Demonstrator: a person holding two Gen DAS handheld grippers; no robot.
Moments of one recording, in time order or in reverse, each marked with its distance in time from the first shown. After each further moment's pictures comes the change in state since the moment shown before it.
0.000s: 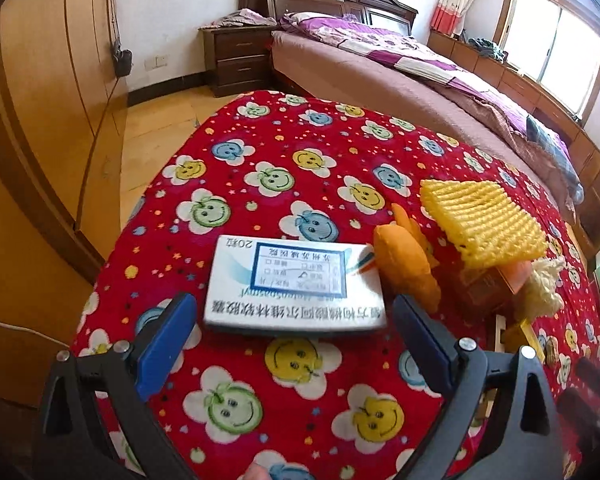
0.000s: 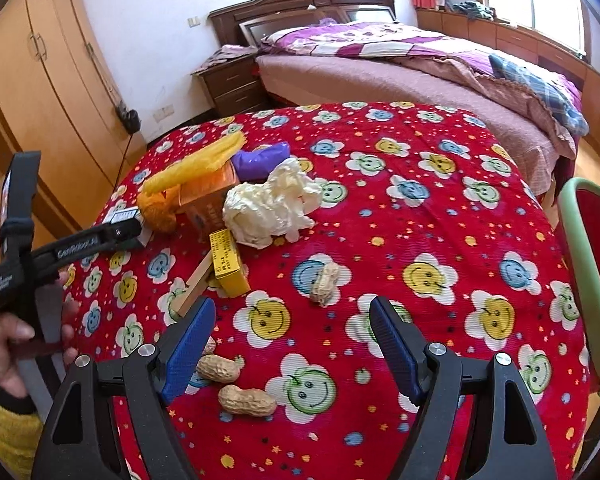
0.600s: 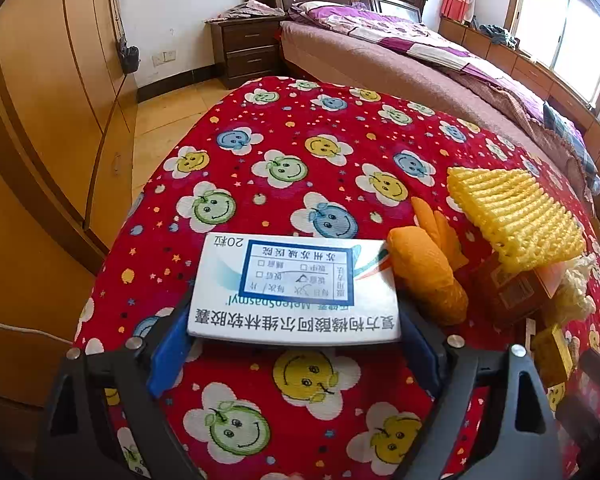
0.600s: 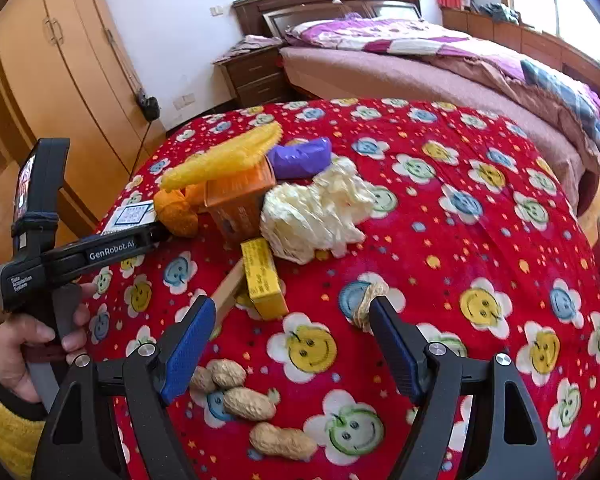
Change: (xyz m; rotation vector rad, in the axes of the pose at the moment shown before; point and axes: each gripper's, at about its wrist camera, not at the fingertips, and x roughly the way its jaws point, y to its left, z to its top) left arm 0.017 -0.002 0.002 0.013 0.030 0.062; right arm 0.027 0.019 0.013 -0.059 0.014 0.063
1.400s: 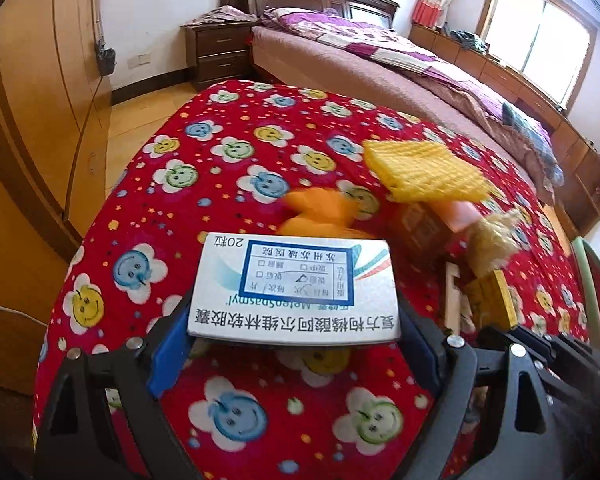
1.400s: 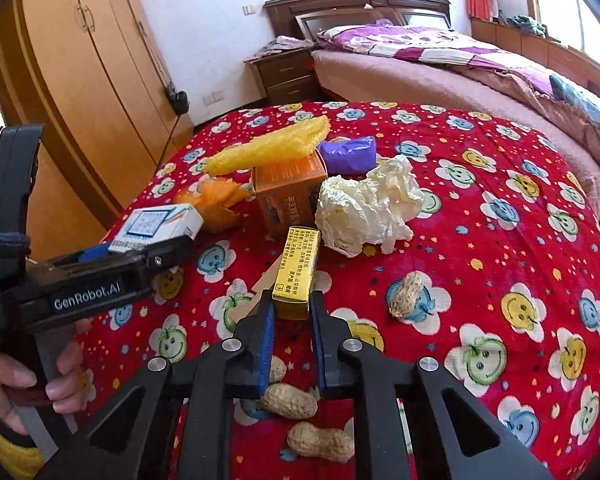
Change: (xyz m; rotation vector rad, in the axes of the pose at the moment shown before) left arm -0.048 -0.022 -0.036 0.024 -0.017 -0.125; right arm 0.002 0.014 -0.010 -0.057 -0.010 0.084
